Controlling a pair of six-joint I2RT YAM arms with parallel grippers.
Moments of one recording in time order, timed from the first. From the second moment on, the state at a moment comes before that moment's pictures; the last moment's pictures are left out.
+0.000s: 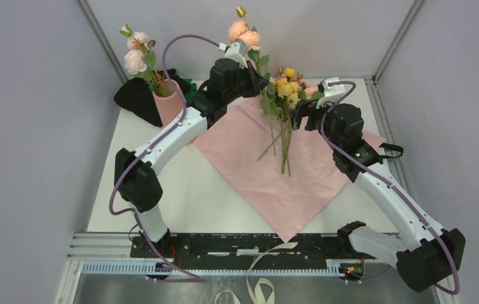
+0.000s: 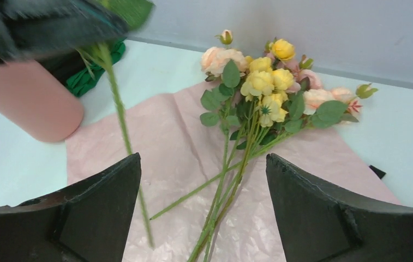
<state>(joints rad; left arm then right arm) -0.62 1.78 1.64 -0.07 0.07 -0.62 0.42 1.08 0.97 -0.03 0.06 0.11</state>
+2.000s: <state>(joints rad) -0.32 1.49 1.56 -0.05 -0.64 0.03 0.40 1.31 0.72 0.12 -0.07 0.15</state>
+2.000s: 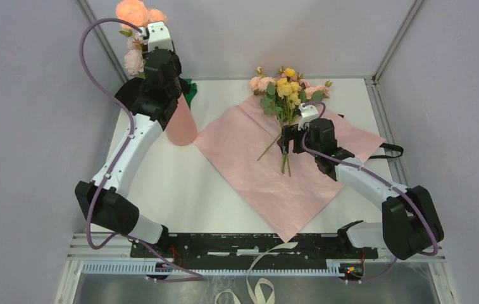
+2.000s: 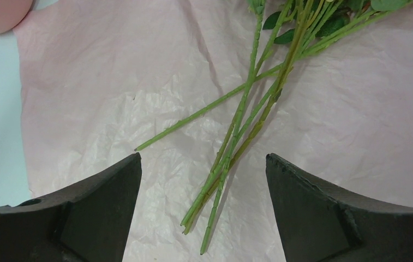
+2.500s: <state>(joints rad) -0.32 1.42 1.51 -0.07 -0.67 -0.05 0.40 1.32 0.70 0.15 -0.10 0.16</state>
